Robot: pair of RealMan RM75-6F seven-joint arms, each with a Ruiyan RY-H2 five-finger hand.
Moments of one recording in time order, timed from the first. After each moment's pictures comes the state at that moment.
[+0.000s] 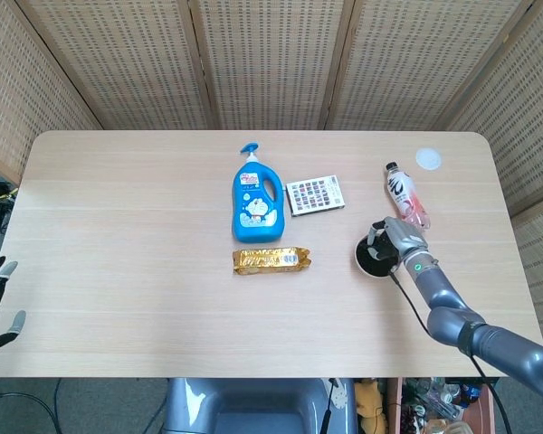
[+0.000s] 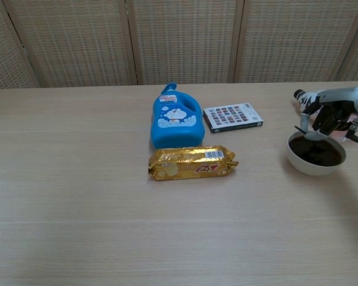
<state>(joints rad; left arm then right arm) -0.05 -1.17 -0.01 -1.43 1.51 1.49 -0.05 0.83 -1.43 0.16 -1.16 -0.72 0.52 0.04</state>
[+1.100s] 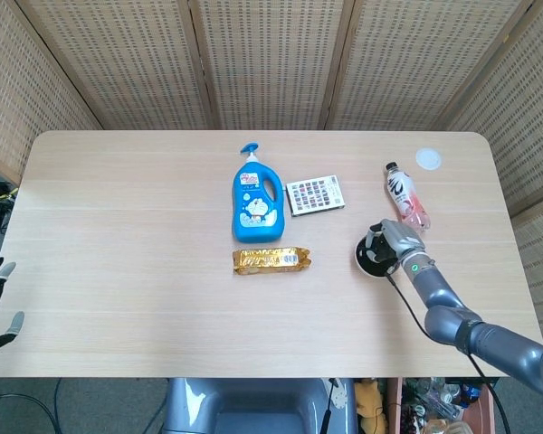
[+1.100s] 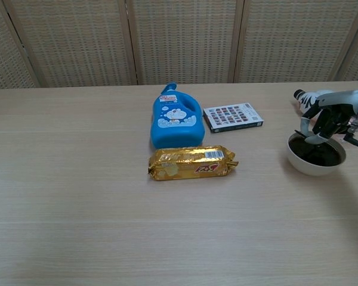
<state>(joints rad) -0.04 -1.17 -0.01 -1.42 1.50 1.49 -0.06 0.85 -1.43 0.14 -1.16 -0.67 0.51 0.02</state>
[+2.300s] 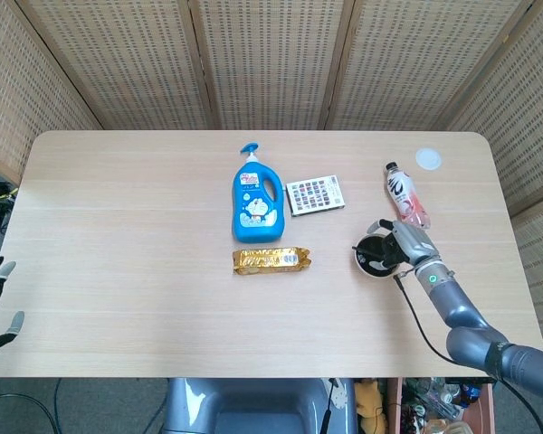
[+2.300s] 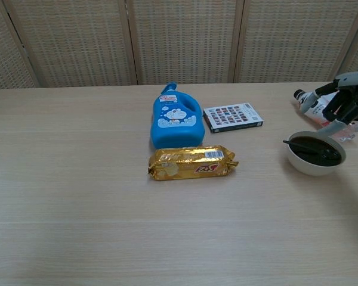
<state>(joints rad) -0.04 -1.16 -0.01 -1.44 1.51 1.50 -0.06 0.72 -1.27 0.20 -1.44 -0.84 0.66 0.14</state>
